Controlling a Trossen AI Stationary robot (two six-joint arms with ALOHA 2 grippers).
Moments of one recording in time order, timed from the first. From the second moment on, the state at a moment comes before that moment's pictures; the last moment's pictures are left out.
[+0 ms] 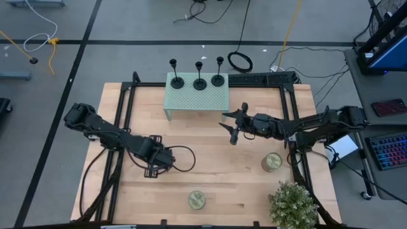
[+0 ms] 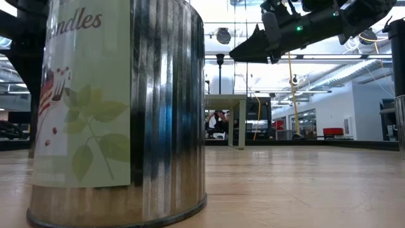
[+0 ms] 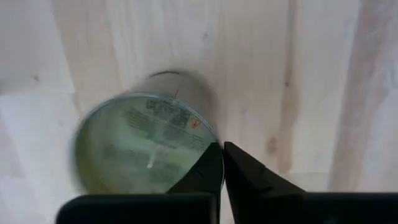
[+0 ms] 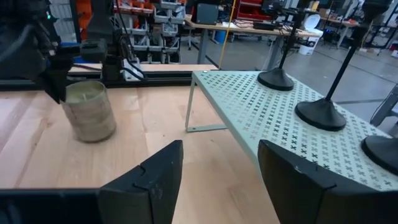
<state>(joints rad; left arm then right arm) -0.39 1.51 1.04 -1.14 -0.07 -0.33 -0.02 1.27 0.57 0.53 0.33 -0.05</state>
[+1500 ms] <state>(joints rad) 0.48 1.52 1.57 -1.30 0.05 0.44 -0.02 1.28 0.57 0.55 0.33 -0.05</state>
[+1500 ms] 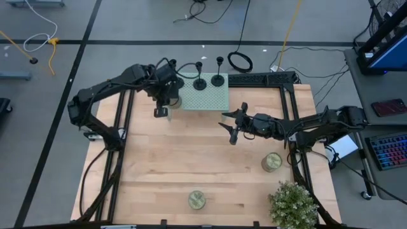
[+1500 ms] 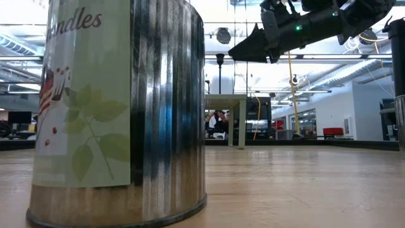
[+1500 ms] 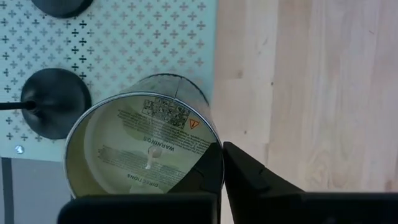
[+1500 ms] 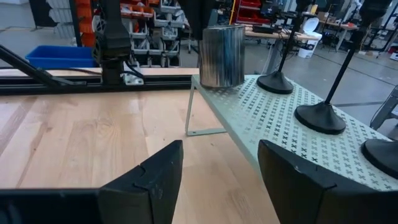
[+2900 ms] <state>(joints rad) 0.24 1.16 1.37 -1.00 0.20 0.39 0.09 1.35 0.57 0.62 0.03 -0.04</state>
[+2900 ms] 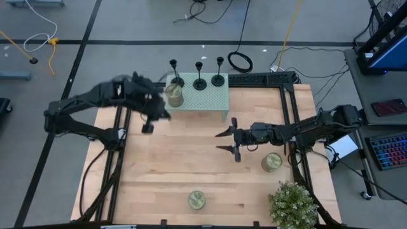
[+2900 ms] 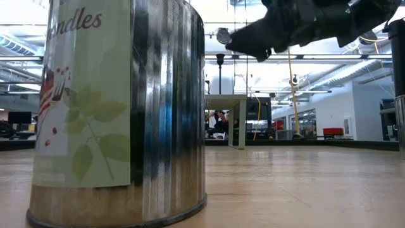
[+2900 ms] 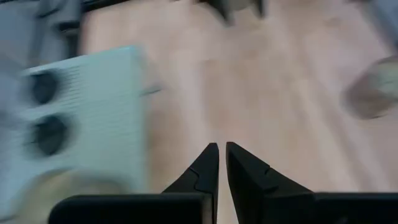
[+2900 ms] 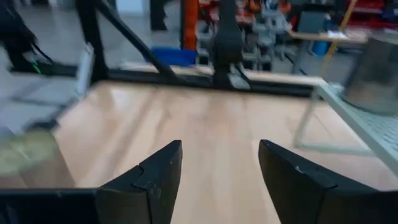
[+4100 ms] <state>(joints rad) -0.24 1.19 0.60 0.07 0.01 -0.06 0.46 1.85 1.17 0.18 -0.29 -0.20</state>
